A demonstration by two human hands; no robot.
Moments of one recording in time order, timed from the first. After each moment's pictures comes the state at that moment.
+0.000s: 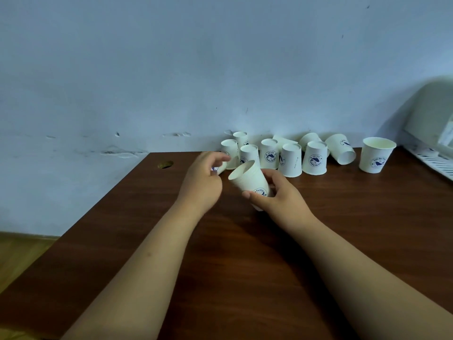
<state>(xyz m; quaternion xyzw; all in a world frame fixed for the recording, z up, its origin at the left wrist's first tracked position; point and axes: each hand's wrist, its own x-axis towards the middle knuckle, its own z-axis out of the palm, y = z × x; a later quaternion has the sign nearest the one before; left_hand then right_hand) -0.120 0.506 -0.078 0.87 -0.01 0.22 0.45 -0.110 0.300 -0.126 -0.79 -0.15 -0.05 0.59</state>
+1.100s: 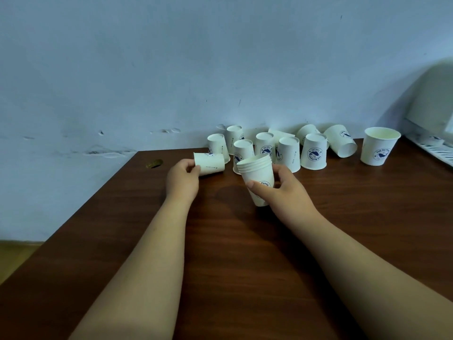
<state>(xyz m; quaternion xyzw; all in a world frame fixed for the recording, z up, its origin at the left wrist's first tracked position) -0.037 0.549 -0.127 0.84 0.18 0.21 0.46 -0.090 0.297 -0.131 -0.79 -0.06 -0.06 0.61</state>
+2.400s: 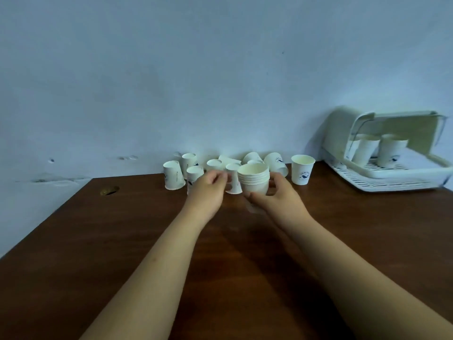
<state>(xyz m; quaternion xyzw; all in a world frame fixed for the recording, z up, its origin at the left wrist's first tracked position) -0.083 0.384 -0.074 0.81 -0.04 0.09 0.58 -0.128 0.192 -0.077 -0.81 -0.02 -0.13 0.57</state>
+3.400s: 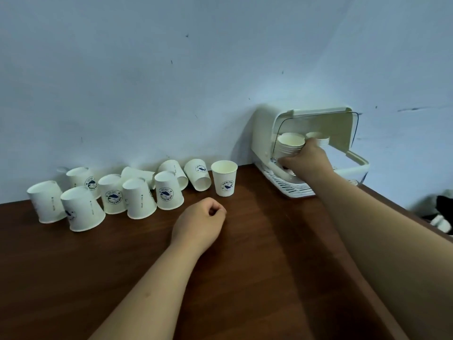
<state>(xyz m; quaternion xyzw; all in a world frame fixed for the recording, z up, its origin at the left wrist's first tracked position) -0.016 0.190 -0.144 0.92 -0.08 0.05 0.37 -0.003 -0.095 -0.046 -0.88 0.26 -0.21 0.35</state>
